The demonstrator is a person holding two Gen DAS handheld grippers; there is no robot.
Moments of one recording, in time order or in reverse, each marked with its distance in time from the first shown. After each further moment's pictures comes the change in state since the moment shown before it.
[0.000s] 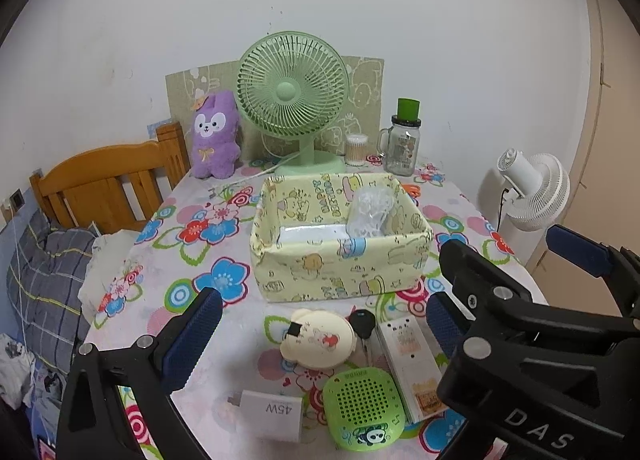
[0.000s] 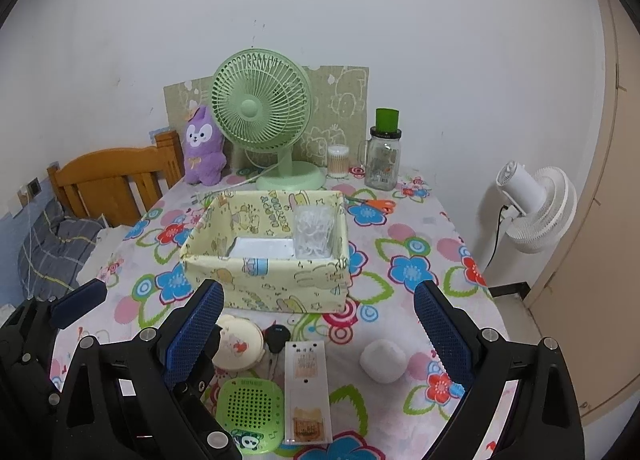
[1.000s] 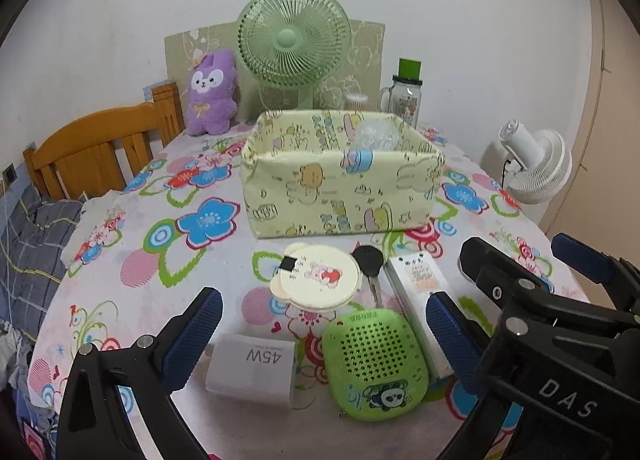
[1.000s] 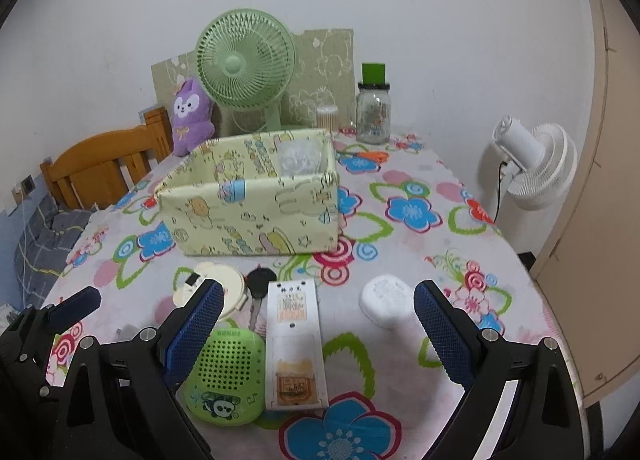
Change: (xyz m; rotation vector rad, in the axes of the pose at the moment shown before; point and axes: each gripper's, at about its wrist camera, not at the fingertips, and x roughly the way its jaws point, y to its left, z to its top) left arm 0.032 0.005 -0.067 -0.016 0.059 -0.020; right arm 0.030 -0.012 -0.074 0.056 0.044 -0.007
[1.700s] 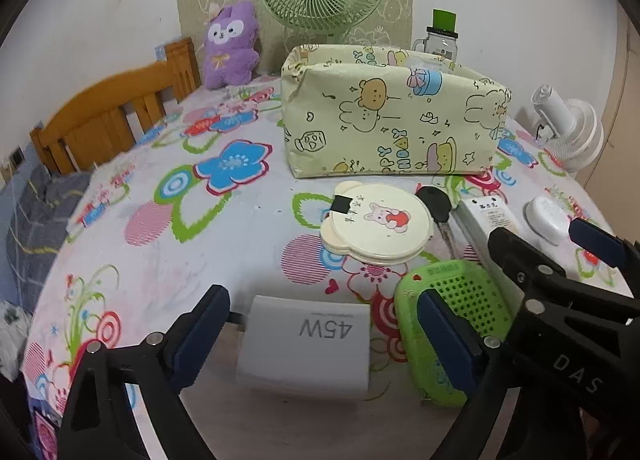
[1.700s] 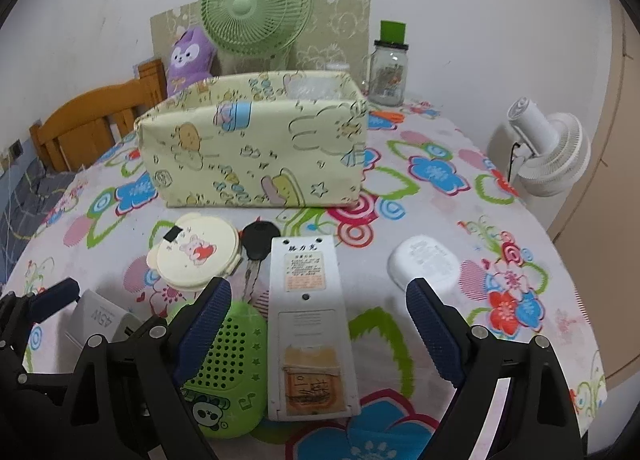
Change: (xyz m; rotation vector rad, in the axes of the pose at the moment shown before) left arm 0.045 0.031 -0.027 0.010 0.118 0.085; right arm 0.056 0.022 -0.027 -0.064 0.102 -0.033
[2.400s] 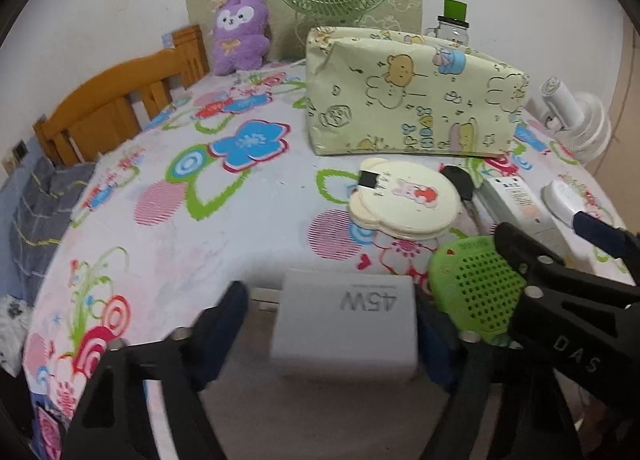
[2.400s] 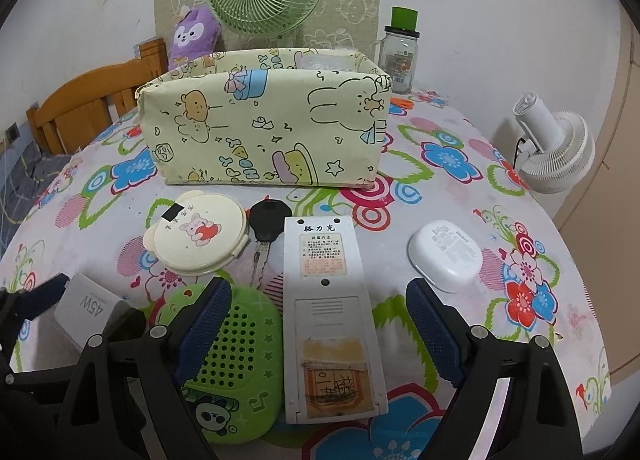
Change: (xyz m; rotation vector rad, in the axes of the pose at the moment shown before) left arm 0.008 0.018 -0.012 -0.027 0.041 -0.012; right arm 0.013 0.013 -0.006 -0.031 0.041 -0.019
